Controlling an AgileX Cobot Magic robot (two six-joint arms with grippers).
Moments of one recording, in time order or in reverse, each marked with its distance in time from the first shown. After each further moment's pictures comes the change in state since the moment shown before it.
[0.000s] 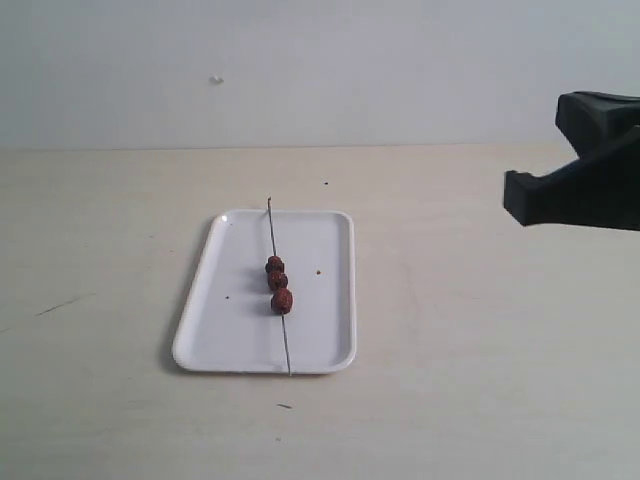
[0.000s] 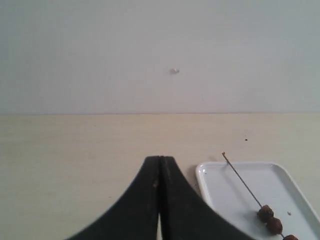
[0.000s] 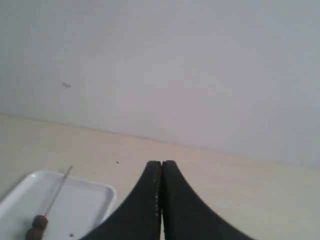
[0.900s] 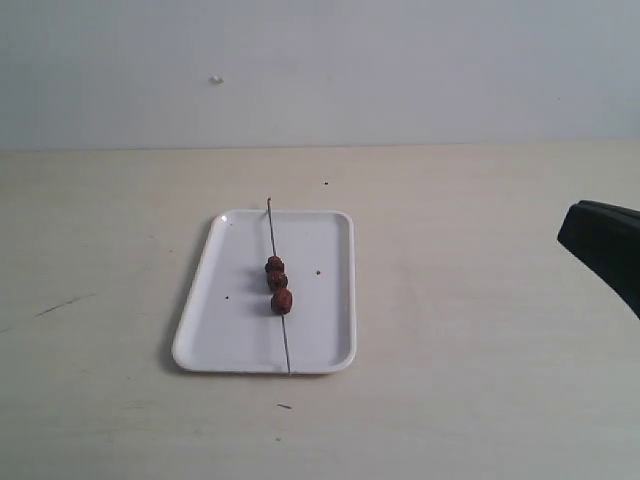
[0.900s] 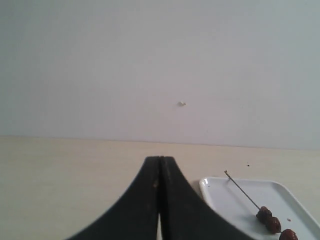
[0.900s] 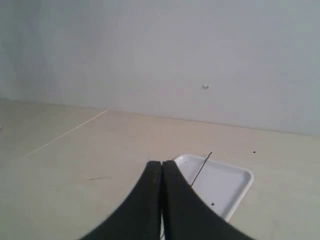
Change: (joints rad) left arm 0.000 -0.779 0.475 -0.002 -0.081 -0.074; right arm 0.000 -0.424 0.238 -0.193 0.454 0.303
